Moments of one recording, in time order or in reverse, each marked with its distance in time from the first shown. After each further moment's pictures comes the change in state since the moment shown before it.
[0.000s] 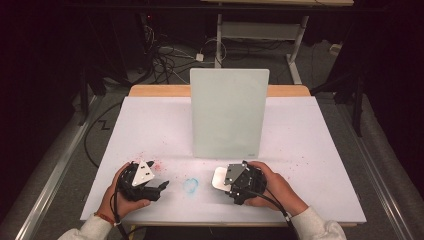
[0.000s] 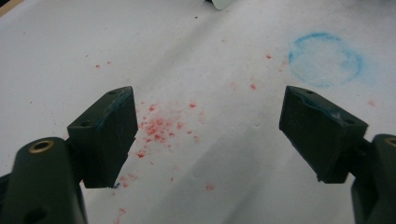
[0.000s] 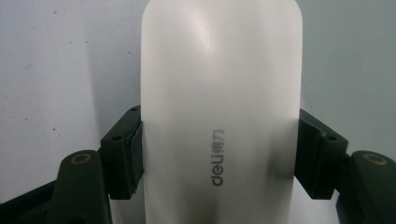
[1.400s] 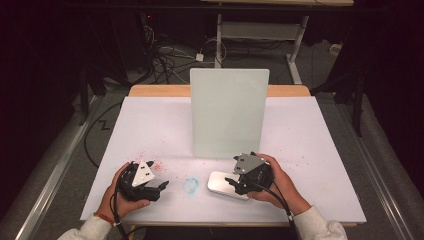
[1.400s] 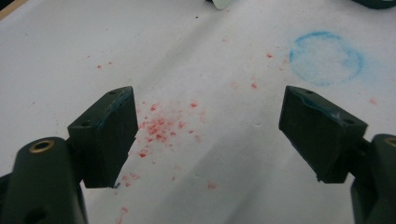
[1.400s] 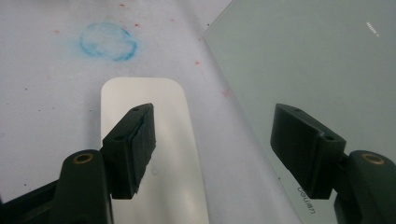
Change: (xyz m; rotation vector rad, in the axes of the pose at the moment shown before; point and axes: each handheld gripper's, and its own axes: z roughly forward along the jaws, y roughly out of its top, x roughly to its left) left arm 0.000 0.000 -0.001 0.000 0.007 0.010; right arm -0.013 -0.009 -0.022 -0.218 -0.128 0.149
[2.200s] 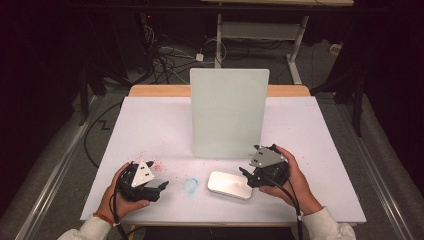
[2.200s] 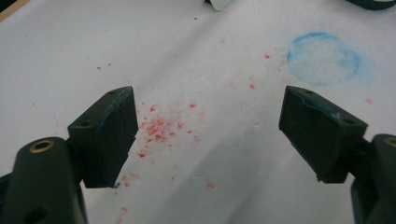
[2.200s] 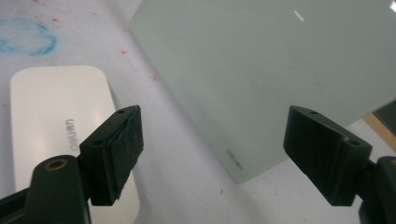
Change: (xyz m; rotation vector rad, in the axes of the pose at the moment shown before) left arm -0.001 0.000 -0.001 -0.003 -0.003 0.004; right arm -0.020 -0.021 -0.022 -0.017 -0.205 0.091
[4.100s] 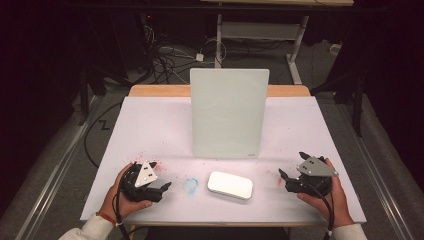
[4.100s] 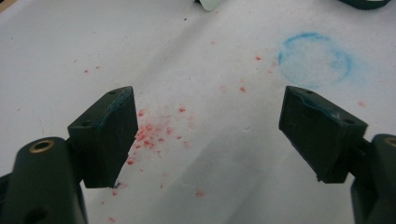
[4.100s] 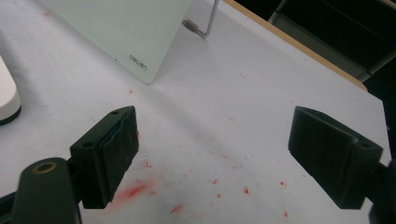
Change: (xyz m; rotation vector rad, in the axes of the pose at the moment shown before) left arm -0.005 0.002 0.005 0.012 -0.026 0.000; right arm -0.037 -0.102 -0.039 -0.022 -0.196 0.223
